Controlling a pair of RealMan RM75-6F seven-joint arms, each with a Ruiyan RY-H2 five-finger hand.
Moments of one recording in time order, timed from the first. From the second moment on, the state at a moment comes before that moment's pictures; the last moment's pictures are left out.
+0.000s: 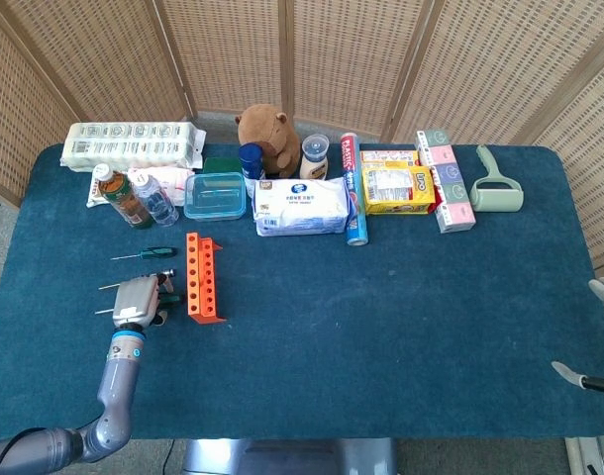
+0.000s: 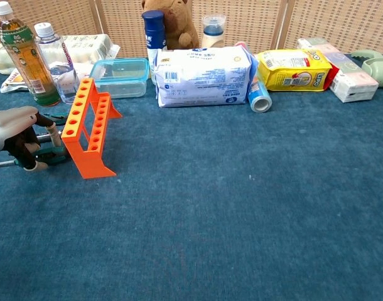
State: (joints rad) left arm -0.52 -1.66 -0.23 -1.51 0.74 1.17 0.64; right arm 0.03 -0.78 0.04 -1.80 -1.49 1.44 0.54
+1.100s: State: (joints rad) left arm -0.44 -1.43 -0.23 -1.85 0.91 1.27 0.44; right arm 0.04 -0.79 0.04 -1.80 -1.53 1.44 0.52
